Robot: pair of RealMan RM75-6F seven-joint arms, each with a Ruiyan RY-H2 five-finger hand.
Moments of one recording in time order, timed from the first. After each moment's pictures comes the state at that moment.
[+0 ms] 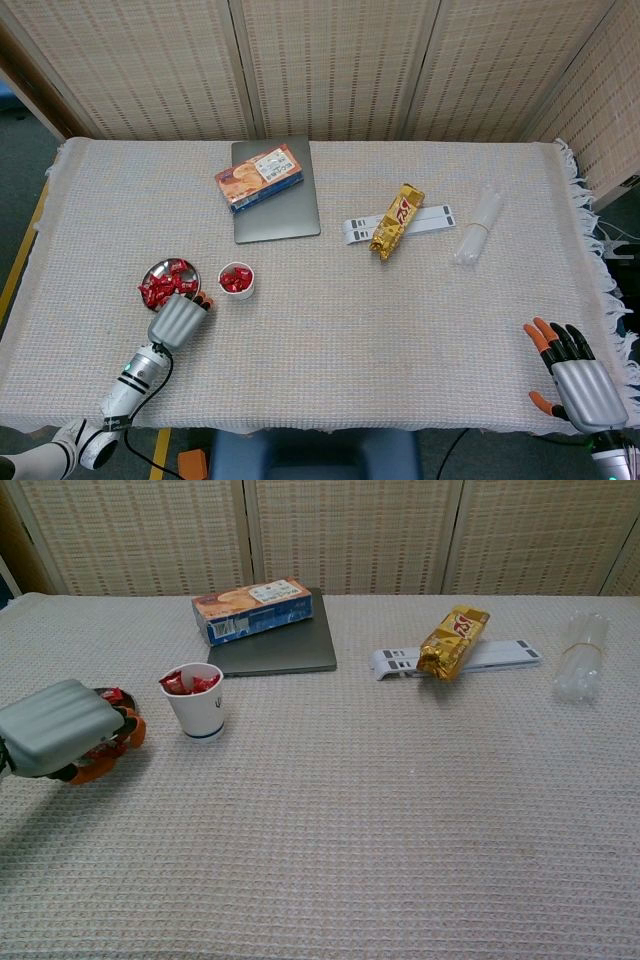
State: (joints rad) left arm -0.54 -1.71 0.01 -0.93 1.54 1.16 0.46; right arm 0.02 -1.06 -0.08 -1.66 -1.59 1.41 -0.12
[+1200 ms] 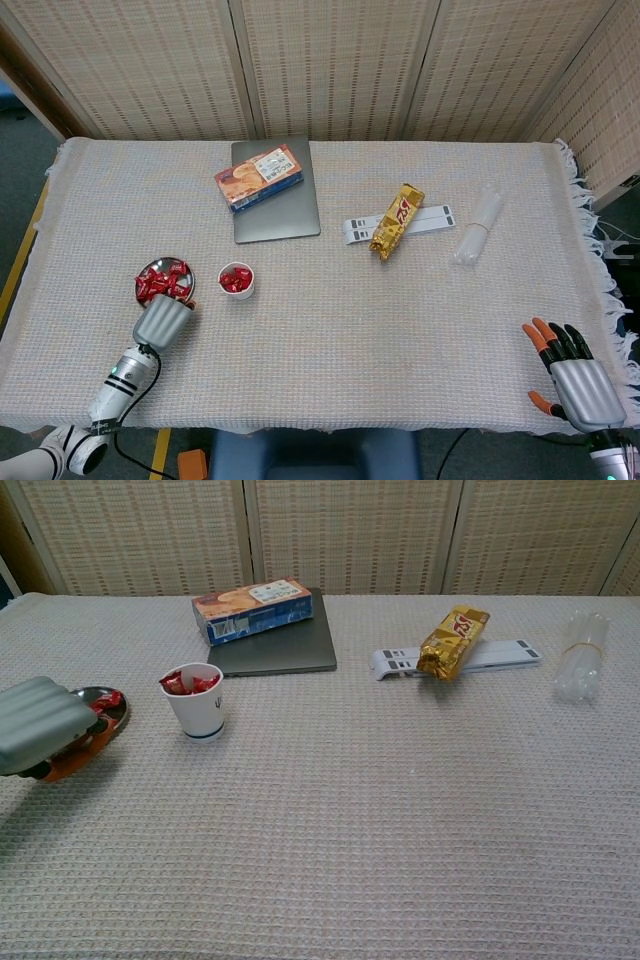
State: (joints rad) left arm -0.51 -1.66 0.01 -0.97 1.52 1.17 0.50; right arm 0.03 -1.07 -0.08 -1.66 -1.58 1.39 -0.13
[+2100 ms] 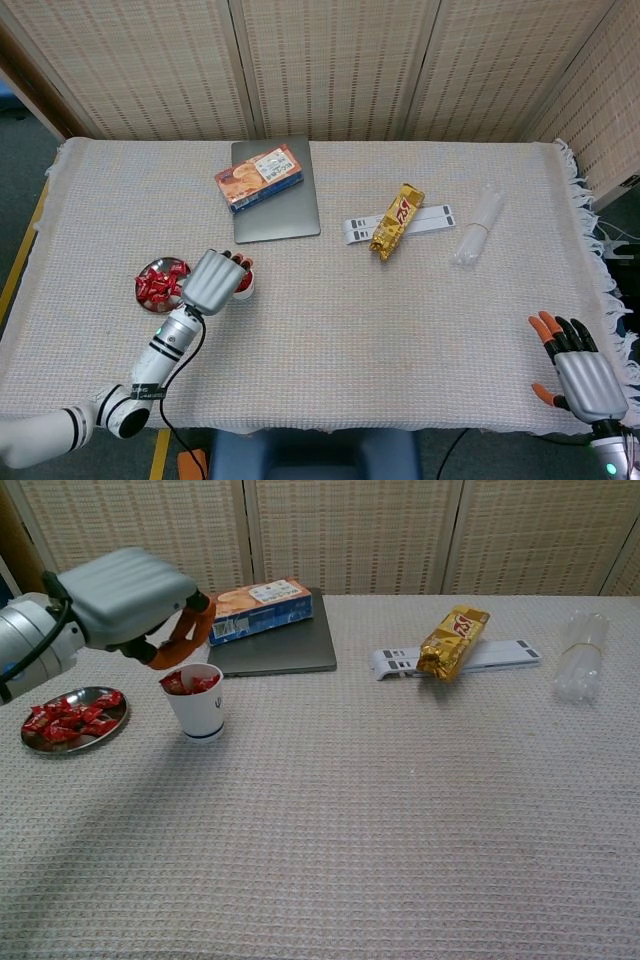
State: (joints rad) left arm -0.72 -1.57 -0.21 -1.37 1.42 1.08 0.65; right arm 0.05 -1.07 -0.05 -1.66 -1.51 1.35 -0.14
